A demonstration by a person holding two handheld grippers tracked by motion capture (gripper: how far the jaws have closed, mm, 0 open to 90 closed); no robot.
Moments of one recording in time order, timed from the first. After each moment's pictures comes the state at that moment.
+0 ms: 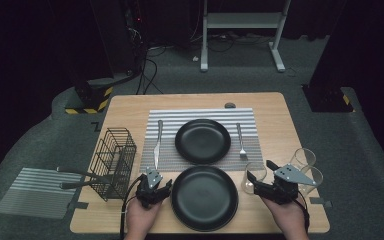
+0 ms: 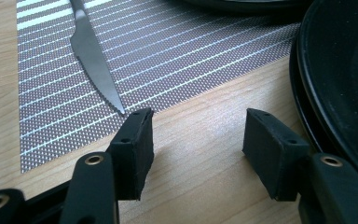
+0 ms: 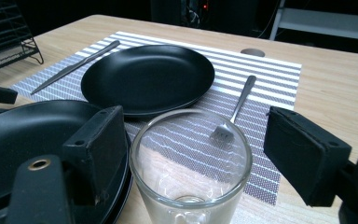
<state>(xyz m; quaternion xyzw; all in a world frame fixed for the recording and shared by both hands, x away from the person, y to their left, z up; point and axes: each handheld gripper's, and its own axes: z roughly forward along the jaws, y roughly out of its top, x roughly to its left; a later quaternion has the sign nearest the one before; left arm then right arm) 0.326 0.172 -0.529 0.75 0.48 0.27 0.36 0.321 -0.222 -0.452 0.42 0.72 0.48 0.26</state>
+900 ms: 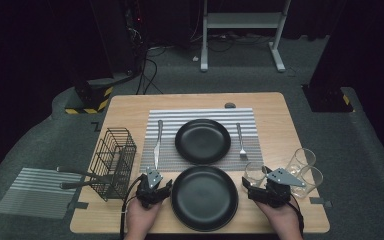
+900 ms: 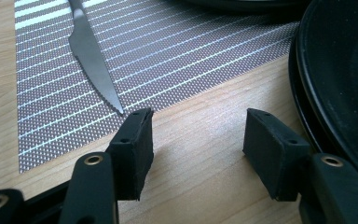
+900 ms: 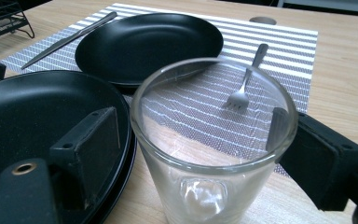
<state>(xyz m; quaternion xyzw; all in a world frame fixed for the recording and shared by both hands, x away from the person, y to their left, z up) 0.326 0.171 -0.529 0.75 0.48 0.27 0.36 0.323 -0.213 -0.478 0.44 0.73 0.46 0.24</state>
